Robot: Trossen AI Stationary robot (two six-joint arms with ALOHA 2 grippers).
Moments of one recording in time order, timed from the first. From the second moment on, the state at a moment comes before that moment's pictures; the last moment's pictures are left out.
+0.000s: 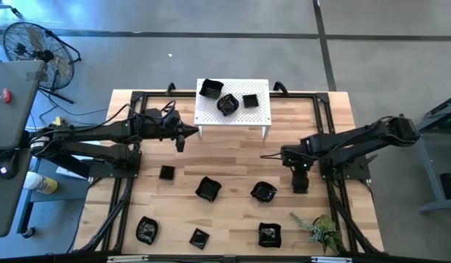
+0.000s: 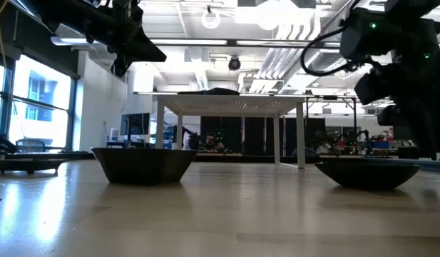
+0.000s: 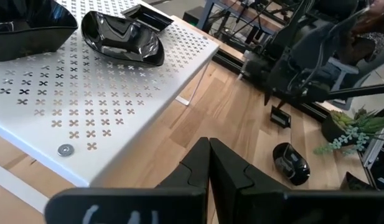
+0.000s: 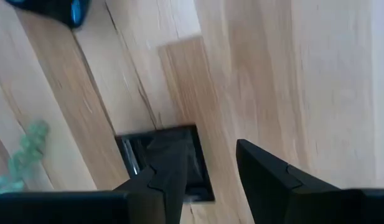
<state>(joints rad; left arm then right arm) 0.23 0.88 0.59 0.00 -0.02 -0.39 0.05 1.20 0.59 -0.83 -0.24 0.35</state>
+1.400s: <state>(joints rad) 0.23 0.88 0.59 0.00 -0.03 -0.40 0.05 1.38 0.57 -0.79 -0.36 0.38</state>
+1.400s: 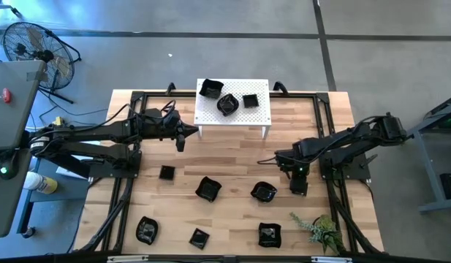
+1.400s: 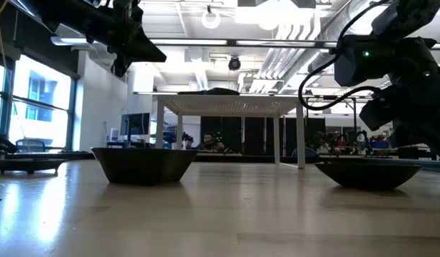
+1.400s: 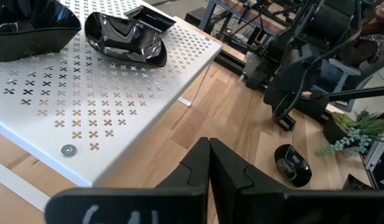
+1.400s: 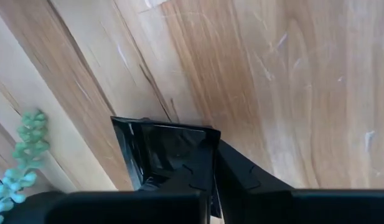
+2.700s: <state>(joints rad) 0.23 0.88 0.59 0.00 -0.03 -0.40 -0.33 1.38 1.51 -1.06 -0.17 0.71</state>
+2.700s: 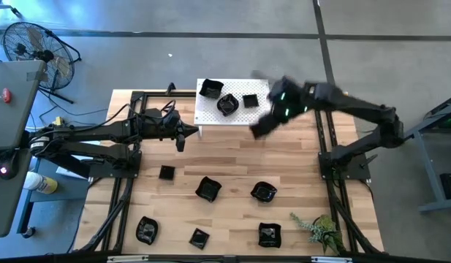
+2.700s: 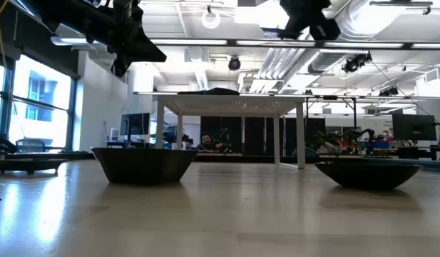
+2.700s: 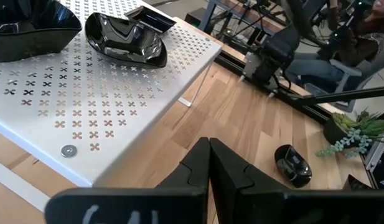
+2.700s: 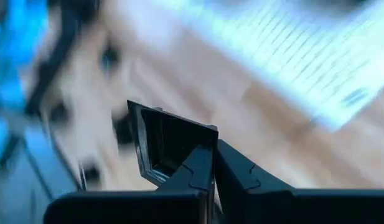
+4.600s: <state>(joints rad) 0.23 0.88 0.59 -0.09 -0.03 -0.39 -0.62 1.51 1.54 -0.80 -0.13 0.29</state>
